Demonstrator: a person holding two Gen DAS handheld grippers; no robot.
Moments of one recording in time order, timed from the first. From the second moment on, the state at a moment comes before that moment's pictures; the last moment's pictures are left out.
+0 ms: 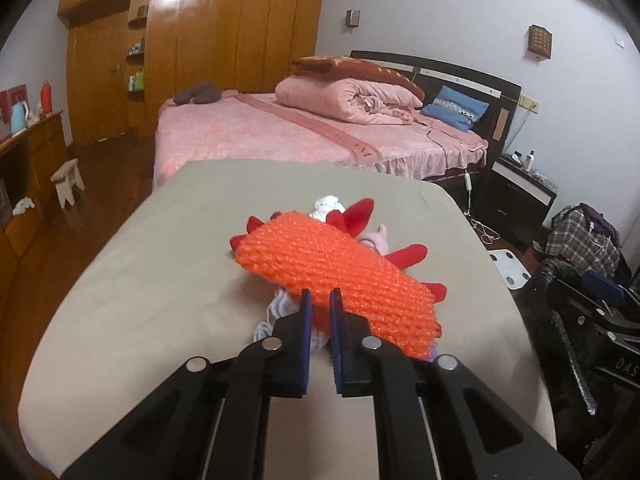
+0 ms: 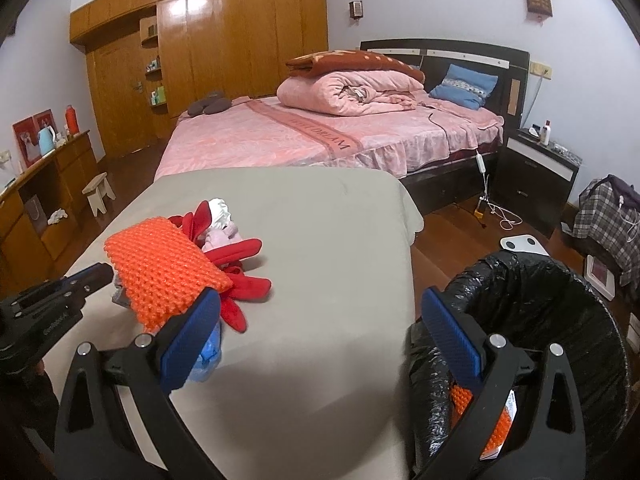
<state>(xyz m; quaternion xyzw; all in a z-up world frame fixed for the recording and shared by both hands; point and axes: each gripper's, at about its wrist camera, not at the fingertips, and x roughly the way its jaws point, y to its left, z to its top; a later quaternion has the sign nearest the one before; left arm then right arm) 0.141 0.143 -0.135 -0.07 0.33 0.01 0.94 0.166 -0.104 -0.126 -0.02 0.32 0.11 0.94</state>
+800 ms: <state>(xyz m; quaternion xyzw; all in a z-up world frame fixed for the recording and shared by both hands) 0.154 0.108 -0.152 -0.09 0.35 -0.05 0.93 0.168 -0.115 -0.134 -0.01 0.32 0.11 0.94</state>
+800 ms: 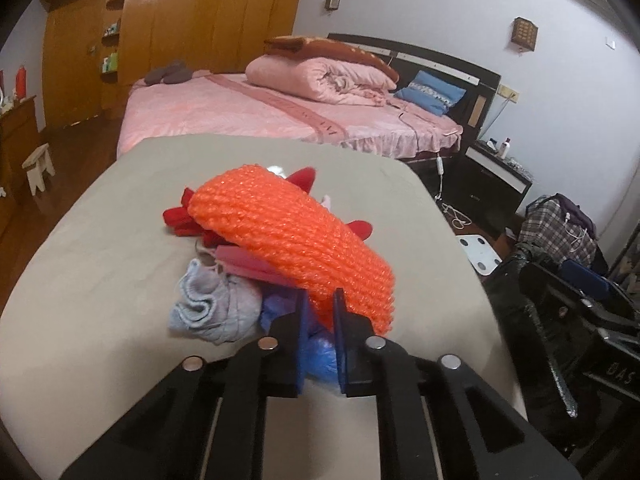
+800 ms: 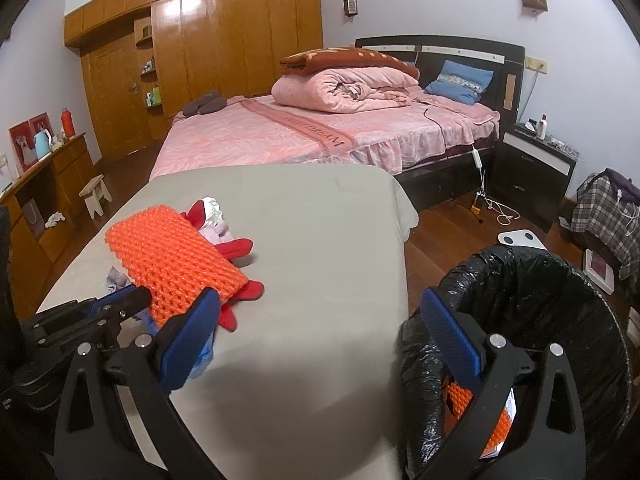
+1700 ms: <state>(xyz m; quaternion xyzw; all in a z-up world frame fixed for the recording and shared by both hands) 0.162 0.096 -0.153 -0.10 0.37 -0.06 0.92 0.165 -0.114 -0.131 -0.02 0.32 0.10 0.94</state>
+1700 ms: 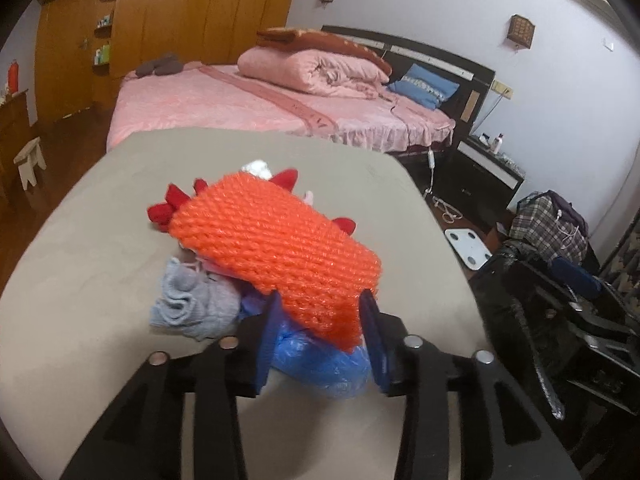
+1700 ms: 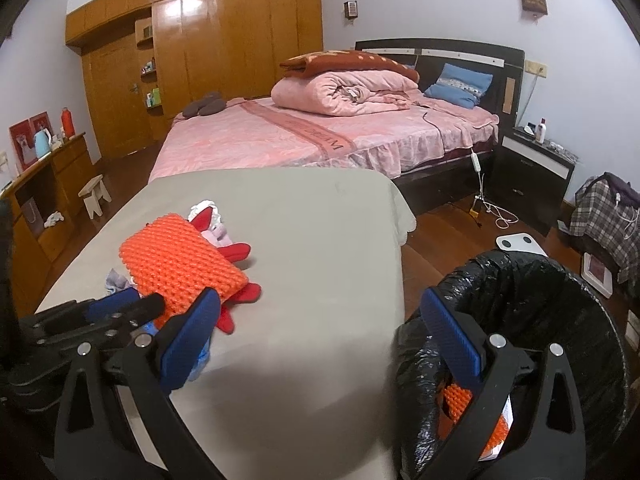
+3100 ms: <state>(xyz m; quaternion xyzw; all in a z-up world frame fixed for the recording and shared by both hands) 0.113 0.221 -0.127 -0.05 0.30 0.09 0.95 0.195 -0.009 -0.144 -0.03 0.32 0.20 0.93</state>
